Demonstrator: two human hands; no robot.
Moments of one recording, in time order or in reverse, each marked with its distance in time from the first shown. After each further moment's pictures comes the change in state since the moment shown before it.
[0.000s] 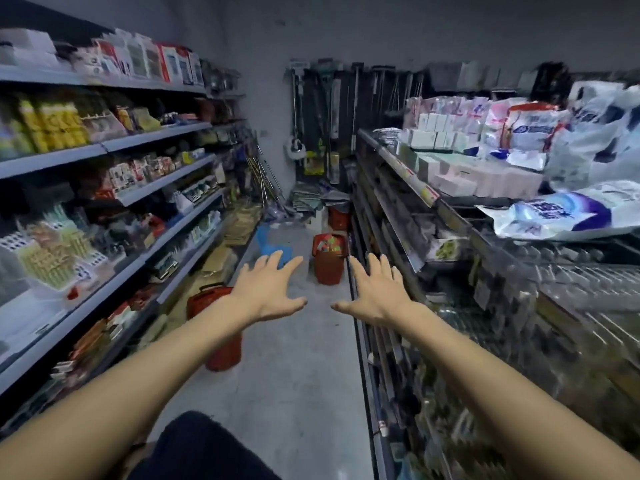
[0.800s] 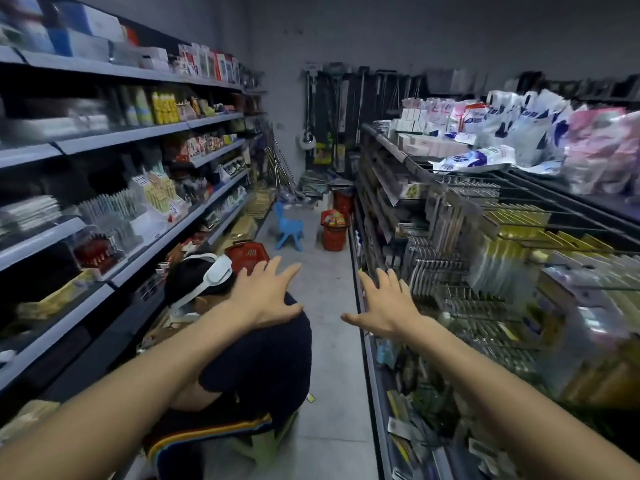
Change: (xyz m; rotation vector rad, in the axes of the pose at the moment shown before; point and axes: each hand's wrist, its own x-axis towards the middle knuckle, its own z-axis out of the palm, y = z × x) left_hand -0.608 0.054 -0.003 -0.001 0.026 0.019; right_hand -0.594 -0.122 0.038 -0.052 -0.027 -0.006
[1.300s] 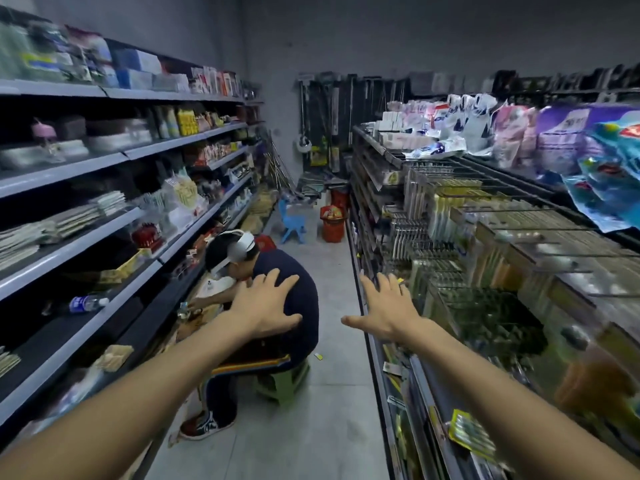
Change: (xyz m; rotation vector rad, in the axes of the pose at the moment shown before) left_hand -0.335 0.063 -0.037 0.032 -0.045 0.004; right_hand -0.339 -0.063 -0.004 0.065 -0.024 0.051
